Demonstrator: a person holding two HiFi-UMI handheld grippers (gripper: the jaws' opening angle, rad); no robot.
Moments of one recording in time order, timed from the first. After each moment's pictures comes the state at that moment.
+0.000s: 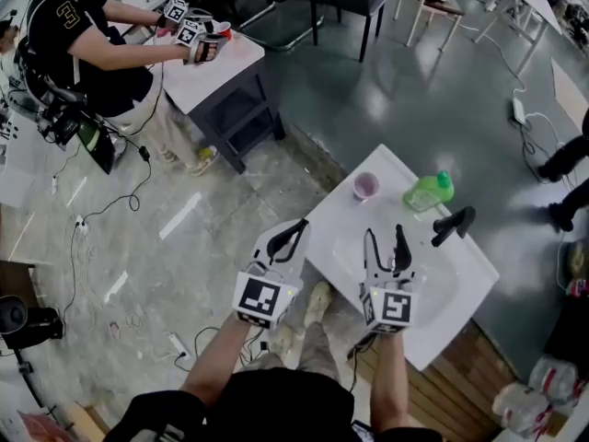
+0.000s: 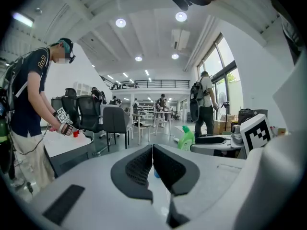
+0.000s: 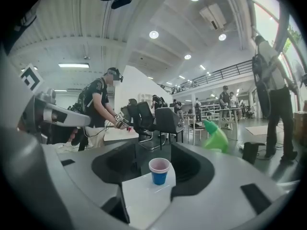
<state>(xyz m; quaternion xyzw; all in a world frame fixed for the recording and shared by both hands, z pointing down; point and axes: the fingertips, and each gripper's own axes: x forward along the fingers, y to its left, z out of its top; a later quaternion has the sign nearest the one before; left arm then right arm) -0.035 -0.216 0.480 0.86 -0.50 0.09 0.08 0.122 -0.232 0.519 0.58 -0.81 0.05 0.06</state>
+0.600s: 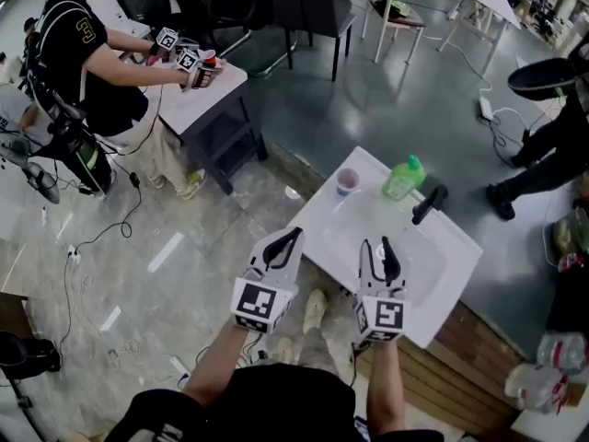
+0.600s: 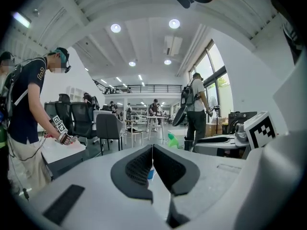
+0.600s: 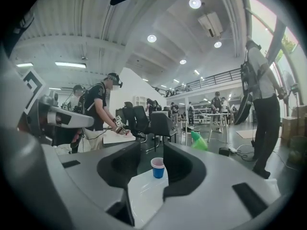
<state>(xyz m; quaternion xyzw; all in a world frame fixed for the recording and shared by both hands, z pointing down) -0.035 -0.160 0.419 0.88 -0.46 0.07 0.06 0.123 -0.155 0.454 0.62 -0.78 0.03 0.06</state>
